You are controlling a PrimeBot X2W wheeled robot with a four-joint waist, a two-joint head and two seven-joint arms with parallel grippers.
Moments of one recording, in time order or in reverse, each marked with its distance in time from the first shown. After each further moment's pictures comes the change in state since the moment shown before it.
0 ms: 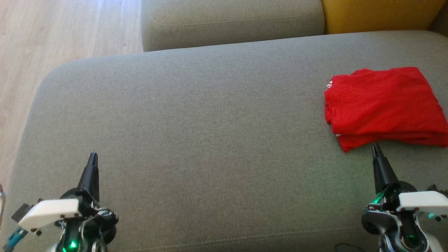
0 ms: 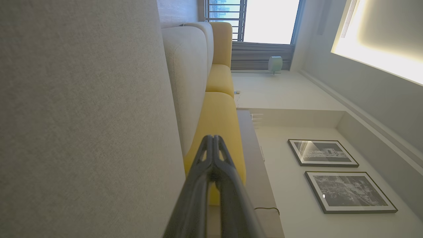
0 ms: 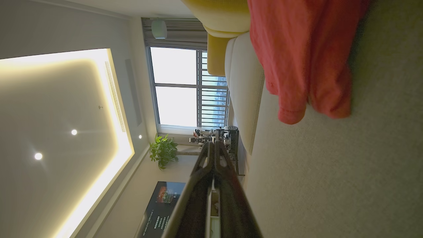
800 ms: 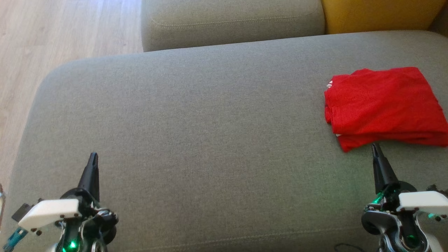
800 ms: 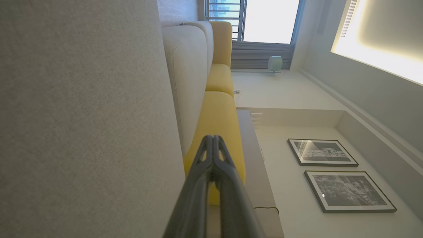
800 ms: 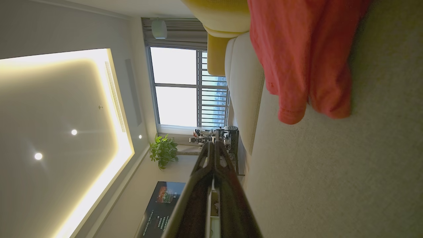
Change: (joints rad) left arm 0.000 -0.002 0.005 0.001 0.002 0.000 0.009; right arm 0.000 0.000 0.000 0.000 0.000 0.000 0.000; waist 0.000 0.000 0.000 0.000
